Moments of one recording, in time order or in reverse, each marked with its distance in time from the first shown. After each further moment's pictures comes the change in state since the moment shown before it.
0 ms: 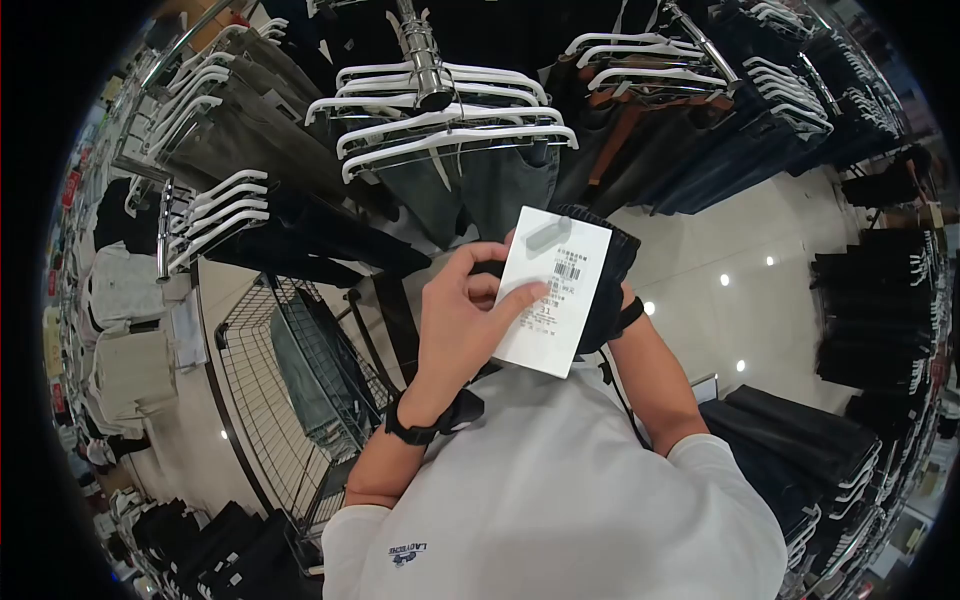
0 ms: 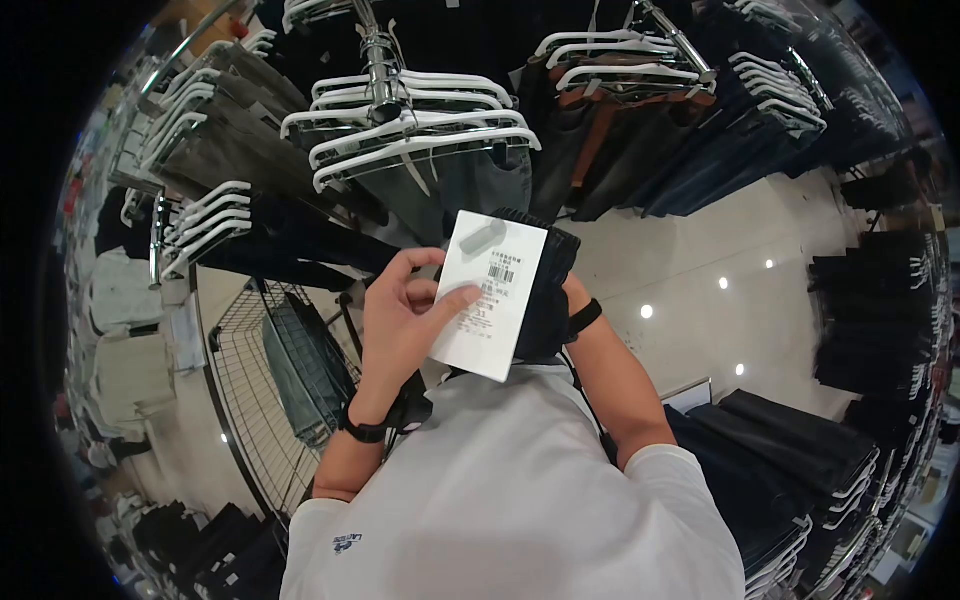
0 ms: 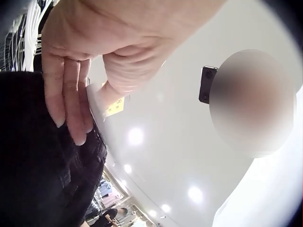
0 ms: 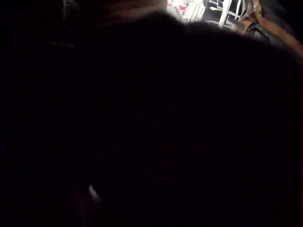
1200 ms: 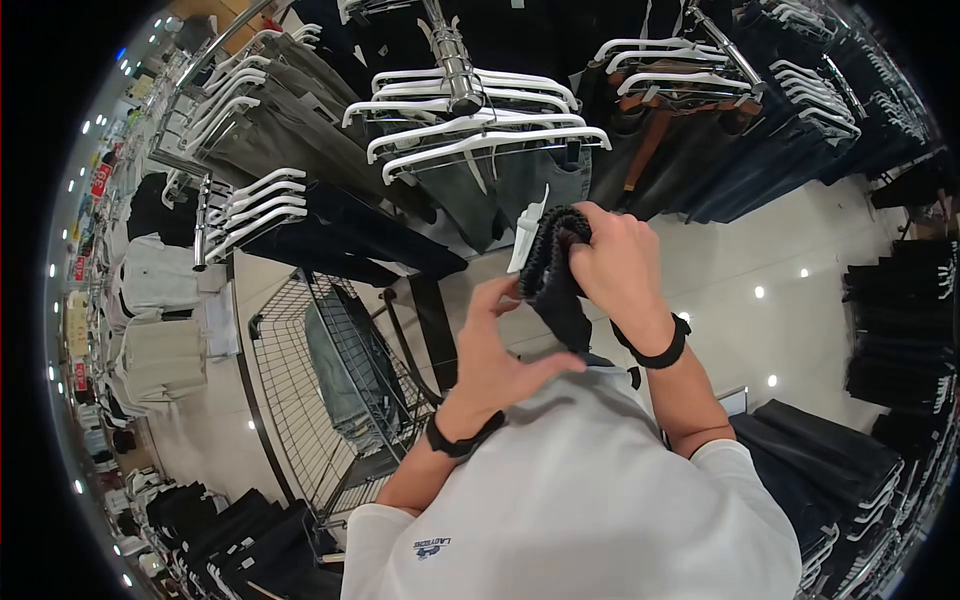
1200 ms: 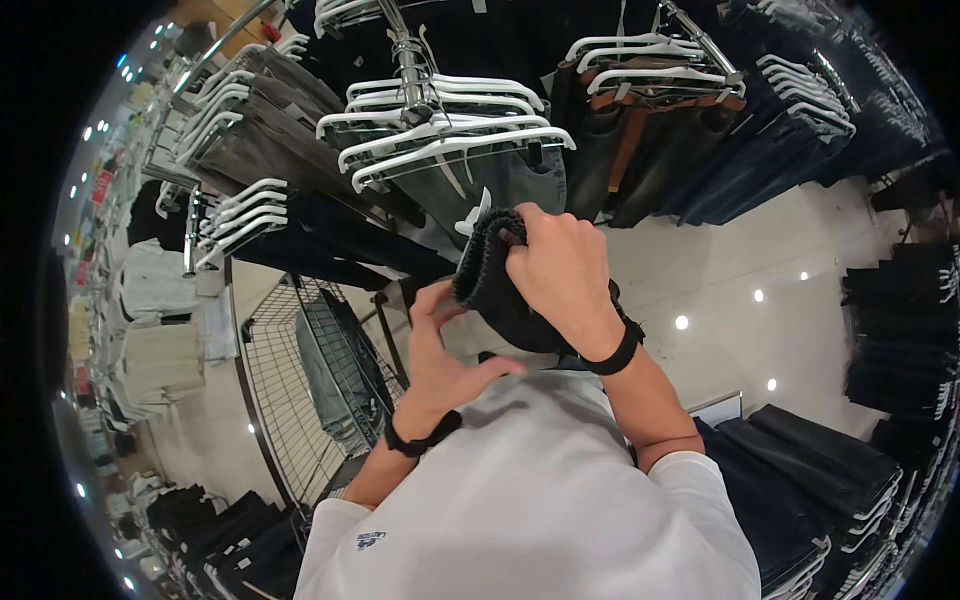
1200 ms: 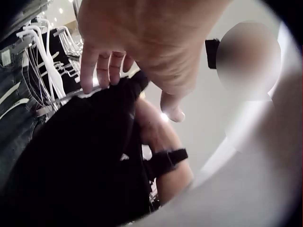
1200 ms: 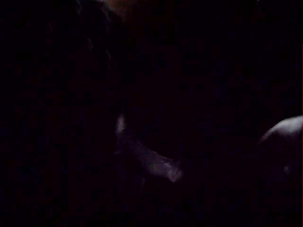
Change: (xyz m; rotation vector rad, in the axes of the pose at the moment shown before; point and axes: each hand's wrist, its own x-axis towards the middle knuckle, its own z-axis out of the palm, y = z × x) left_hand -0.028 -0.060 0.007 0.301 0.239 0.607; right_hand 0.003 -0.018 0.127 -2.060 0.767 -0.571
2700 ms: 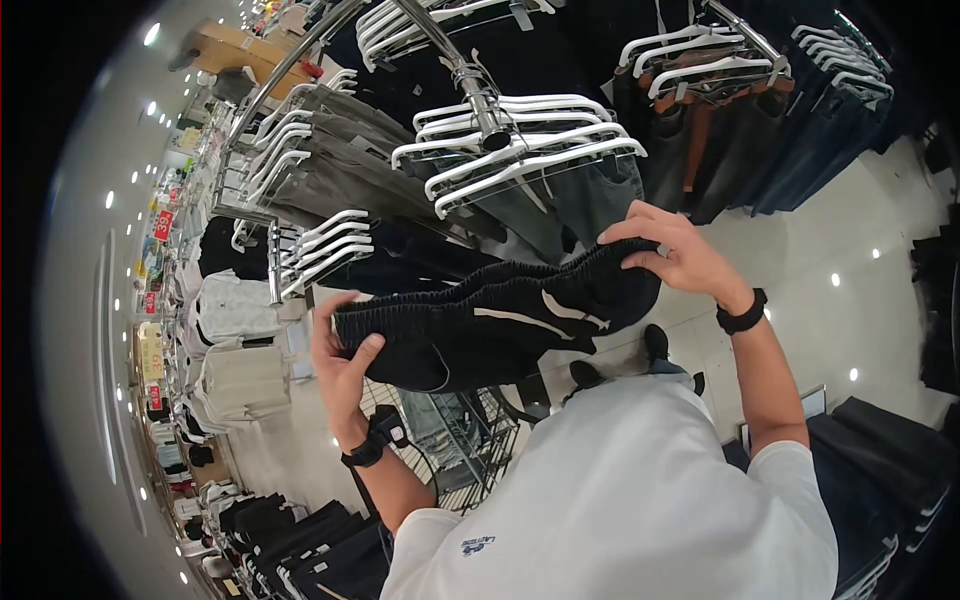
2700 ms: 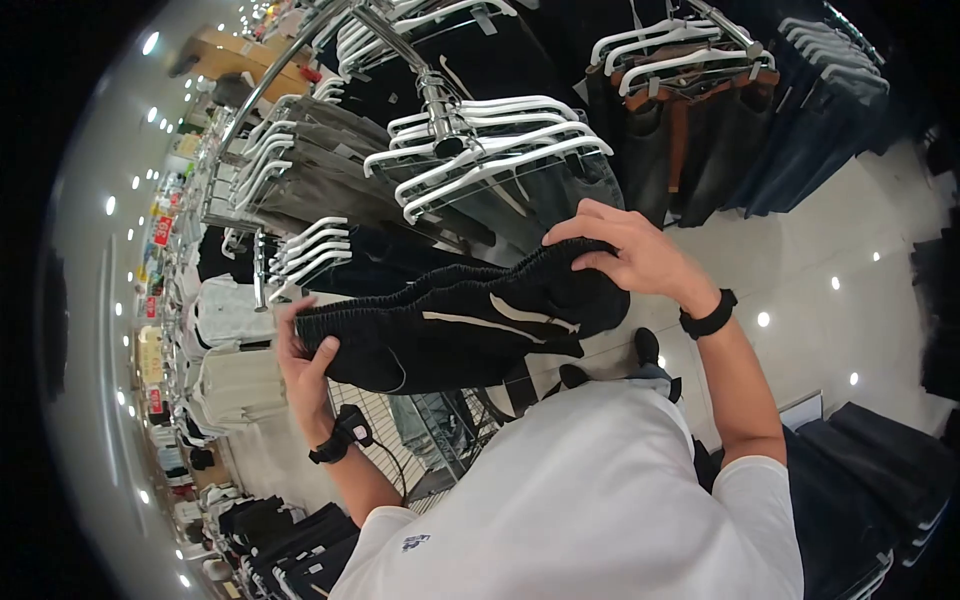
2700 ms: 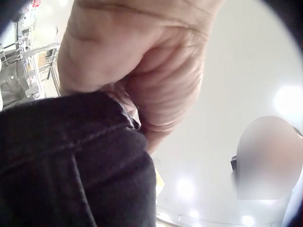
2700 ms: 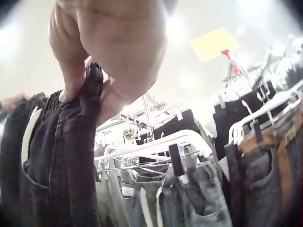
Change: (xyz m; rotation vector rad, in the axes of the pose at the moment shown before) left_hand 0.064 0.018 -0.213 -0.004 0.040 -0.274; right_hand 0.025 0.081 -0.002 0.678 -0.290 -0.483
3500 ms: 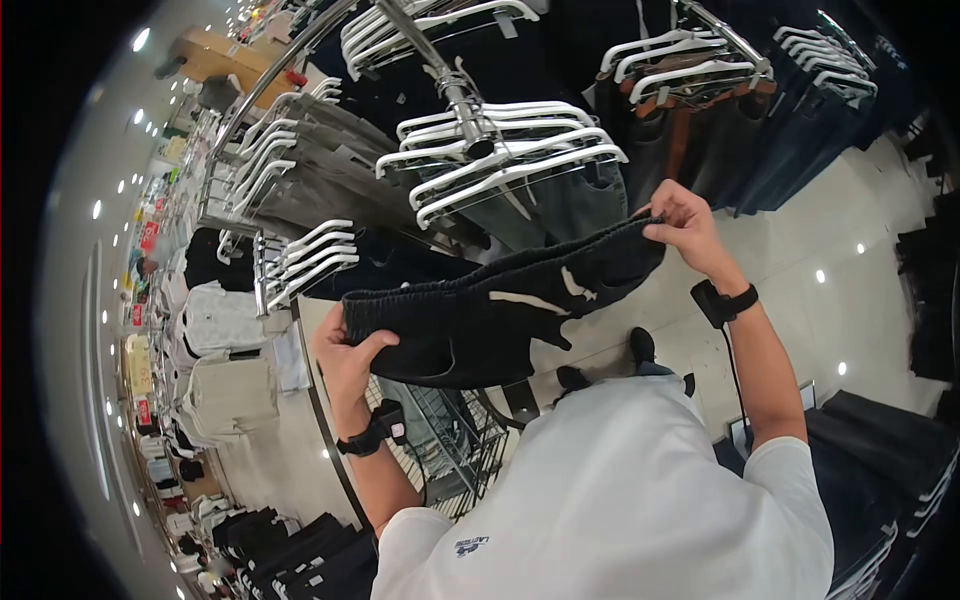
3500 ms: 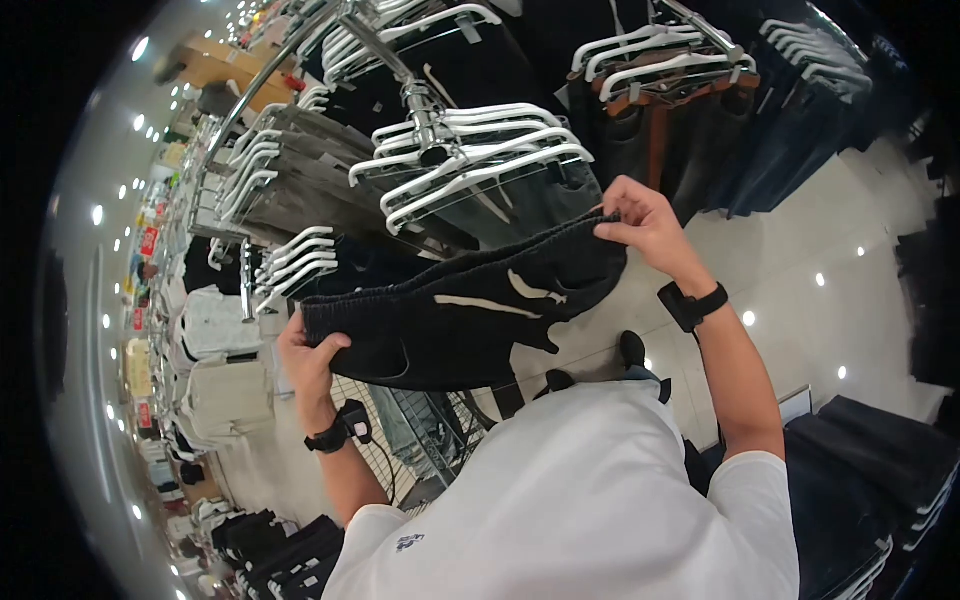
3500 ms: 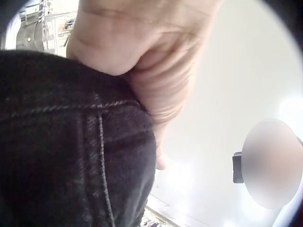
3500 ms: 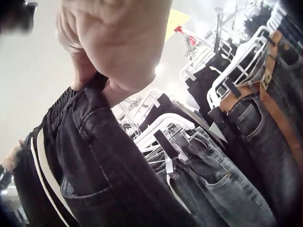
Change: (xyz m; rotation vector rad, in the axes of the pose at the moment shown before) left_hand 0.018 -0.017 0.018 -0.020 -0.059 -0.058; right_hand -0.026 0.061 -0.019 0.552 0.293 0.254
